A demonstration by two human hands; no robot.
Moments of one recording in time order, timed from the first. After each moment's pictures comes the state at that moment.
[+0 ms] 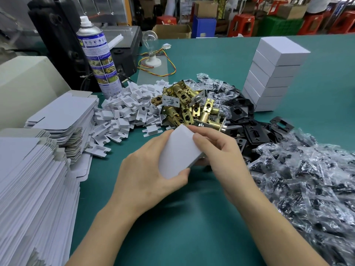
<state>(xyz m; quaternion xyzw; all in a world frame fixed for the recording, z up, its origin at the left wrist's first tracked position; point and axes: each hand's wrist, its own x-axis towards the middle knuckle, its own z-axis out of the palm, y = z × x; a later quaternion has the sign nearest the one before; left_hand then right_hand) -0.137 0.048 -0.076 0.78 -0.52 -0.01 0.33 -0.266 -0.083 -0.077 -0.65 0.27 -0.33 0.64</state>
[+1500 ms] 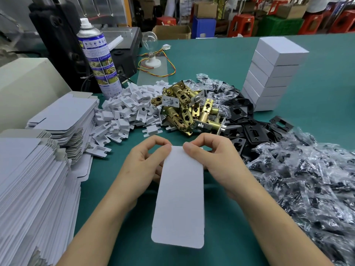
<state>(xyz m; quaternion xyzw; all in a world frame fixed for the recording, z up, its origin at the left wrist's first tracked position) -0.119 0.041 -0.082 0.65 -0.31 -0.38 0.58 -0.269 -0.085 -0.074 -0.70 0.29 -0.25 0.60</state>
